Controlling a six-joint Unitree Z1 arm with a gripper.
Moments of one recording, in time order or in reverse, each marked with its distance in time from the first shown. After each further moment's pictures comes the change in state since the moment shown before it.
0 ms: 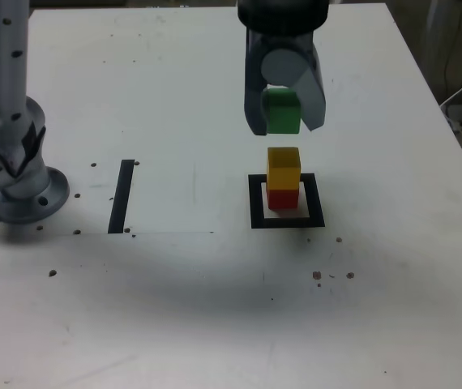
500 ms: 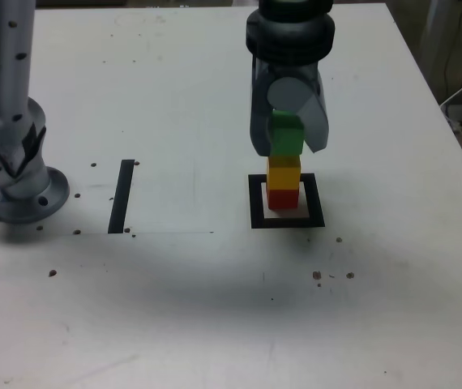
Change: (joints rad) arm -0.017 0.031 0.071 -0.079 -0.007 -0.011
